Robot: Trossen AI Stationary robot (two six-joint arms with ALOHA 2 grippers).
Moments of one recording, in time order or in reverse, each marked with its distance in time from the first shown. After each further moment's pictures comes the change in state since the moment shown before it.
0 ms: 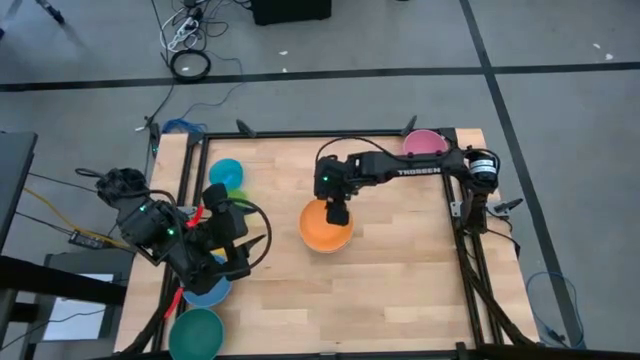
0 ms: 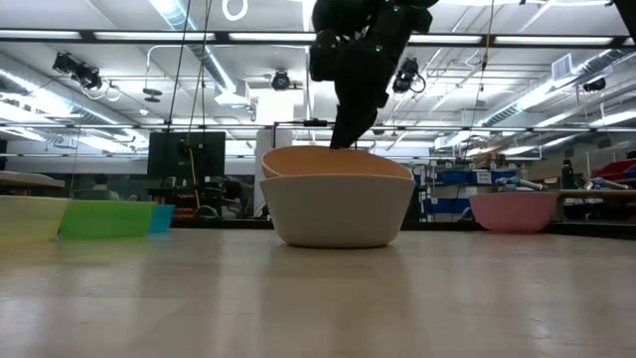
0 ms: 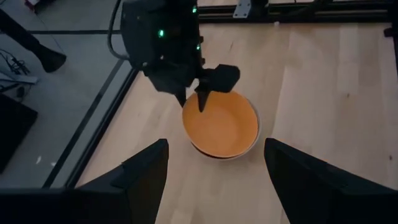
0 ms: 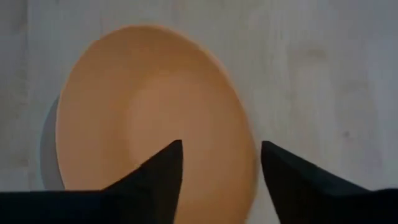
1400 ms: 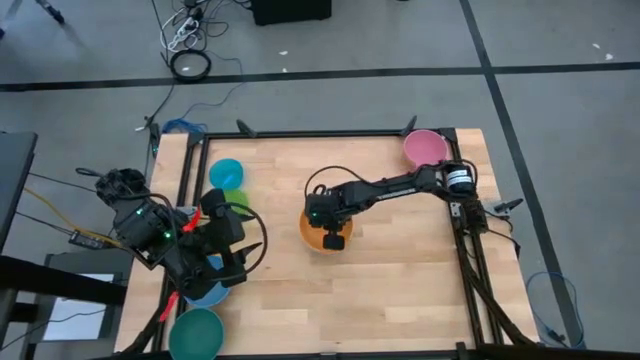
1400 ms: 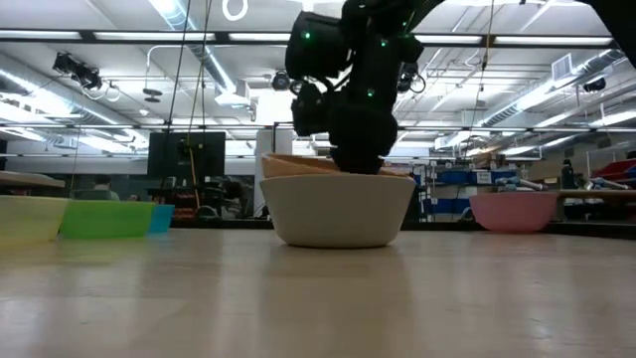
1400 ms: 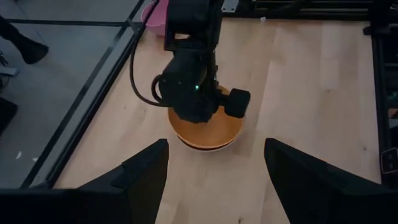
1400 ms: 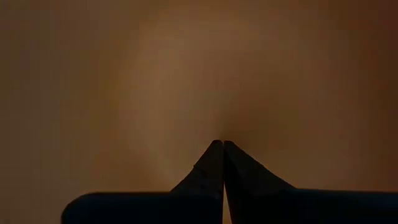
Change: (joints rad) left arm -0.033 -0.001 -0.002 0.000 0.038 -0.050; right arm 0.144 0.195 -0.002 -0.004 0.049 0.114
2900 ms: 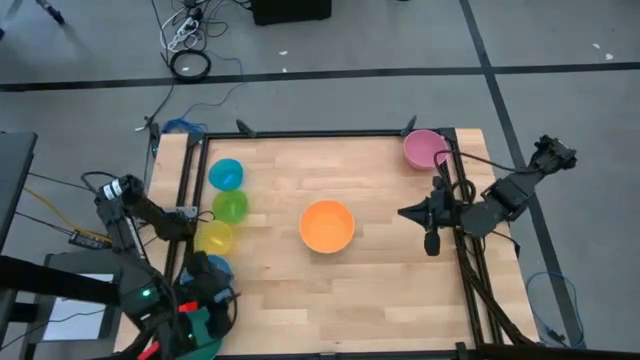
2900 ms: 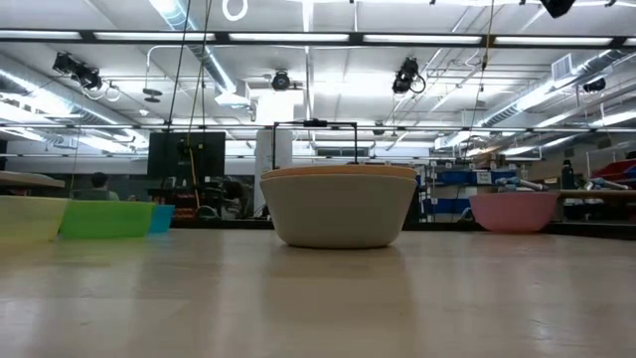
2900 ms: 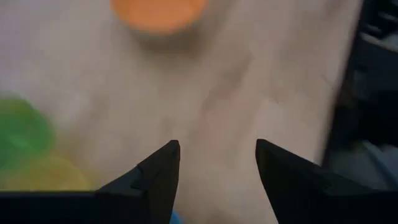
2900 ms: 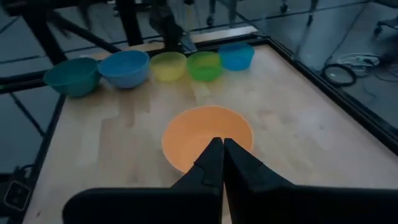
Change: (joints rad) left arm -0.347 0.002 -0.526 0.221 0.131 -0.753; right arm 0.627 -1.228 -0.646 0.149 0.779 0.437
